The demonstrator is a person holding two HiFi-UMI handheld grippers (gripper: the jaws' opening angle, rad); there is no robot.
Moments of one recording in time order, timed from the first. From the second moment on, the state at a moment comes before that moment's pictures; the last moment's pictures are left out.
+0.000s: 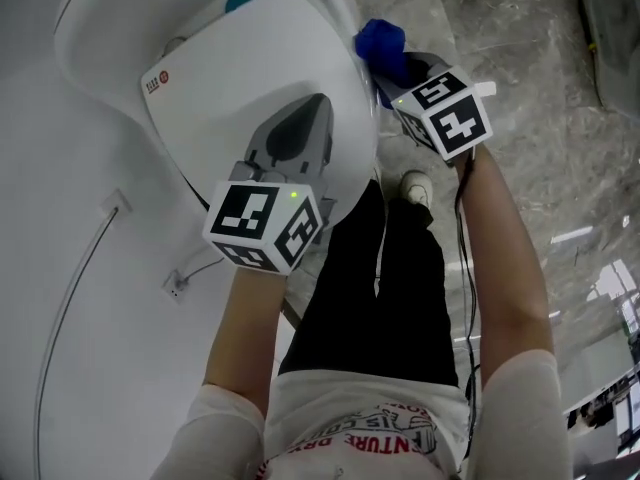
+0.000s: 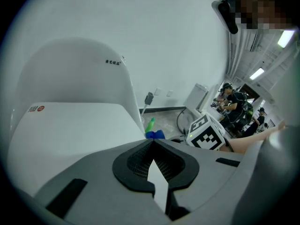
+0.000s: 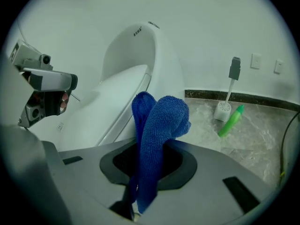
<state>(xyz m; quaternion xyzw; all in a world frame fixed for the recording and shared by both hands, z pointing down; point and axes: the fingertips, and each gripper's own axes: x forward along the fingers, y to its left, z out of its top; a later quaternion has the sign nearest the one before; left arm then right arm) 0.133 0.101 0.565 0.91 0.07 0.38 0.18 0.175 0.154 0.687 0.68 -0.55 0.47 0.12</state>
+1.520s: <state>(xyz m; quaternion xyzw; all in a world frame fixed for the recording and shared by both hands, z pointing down) -0.155 0.182 0.588 0.90 -0.03 0.37 0.24 -0.081 0.220 0.713 0.68 -0.51 0.52 0.10</state>
